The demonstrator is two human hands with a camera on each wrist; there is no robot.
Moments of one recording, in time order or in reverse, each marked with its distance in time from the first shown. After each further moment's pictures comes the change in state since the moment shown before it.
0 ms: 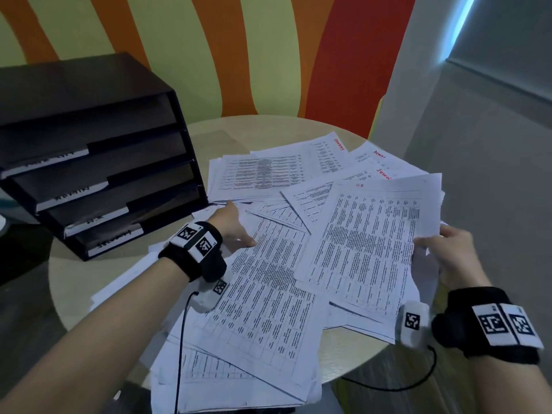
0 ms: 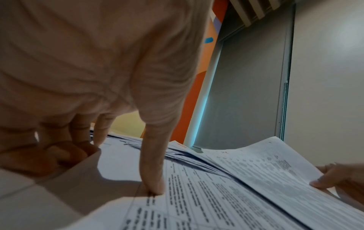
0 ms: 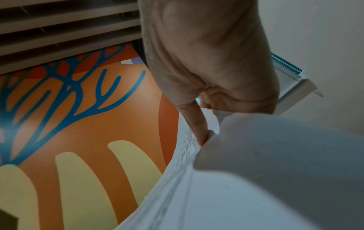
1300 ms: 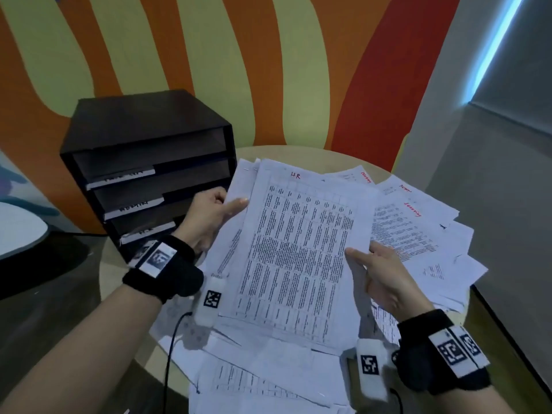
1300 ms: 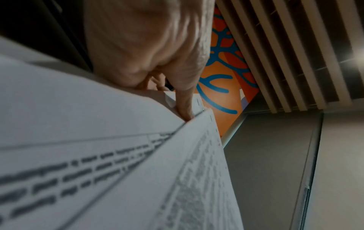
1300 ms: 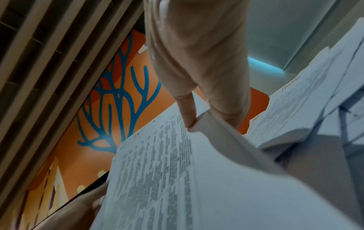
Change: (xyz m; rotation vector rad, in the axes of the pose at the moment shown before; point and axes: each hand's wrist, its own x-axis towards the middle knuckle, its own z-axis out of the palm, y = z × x) left_hand -0.068 -0.053 -0.074 -1.115 0.325 0.305; right_hand -0.078 -0.036 0.121 0.304 -0.493 0.012
